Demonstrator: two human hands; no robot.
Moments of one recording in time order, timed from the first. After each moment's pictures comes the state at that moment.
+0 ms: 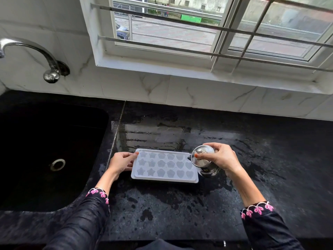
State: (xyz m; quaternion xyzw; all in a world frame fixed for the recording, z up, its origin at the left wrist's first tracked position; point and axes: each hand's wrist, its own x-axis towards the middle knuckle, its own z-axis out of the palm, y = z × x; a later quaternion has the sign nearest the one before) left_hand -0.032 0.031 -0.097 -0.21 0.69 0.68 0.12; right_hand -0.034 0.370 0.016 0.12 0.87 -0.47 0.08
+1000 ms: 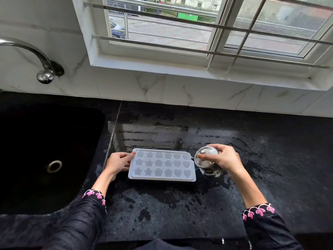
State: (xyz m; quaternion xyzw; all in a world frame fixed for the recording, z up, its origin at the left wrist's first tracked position) left_hand -0.031 0.032 -0.095 -0.21 0.69 0.68 0.12; right_hand -0.027 0.387 0.011 0.17 0.87 -0.46 0.07
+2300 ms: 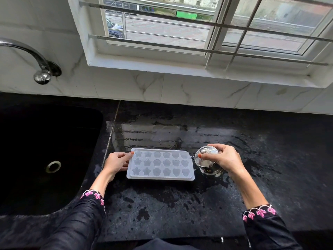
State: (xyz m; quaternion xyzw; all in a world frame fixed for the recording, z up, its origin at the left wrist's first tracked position) left_hand -0.032 0.032 -0.097 -0.21 0.70 0.67 0.12; right_hand -0.023 0.393 0.012 0.17 0.86 -0.47 0.07
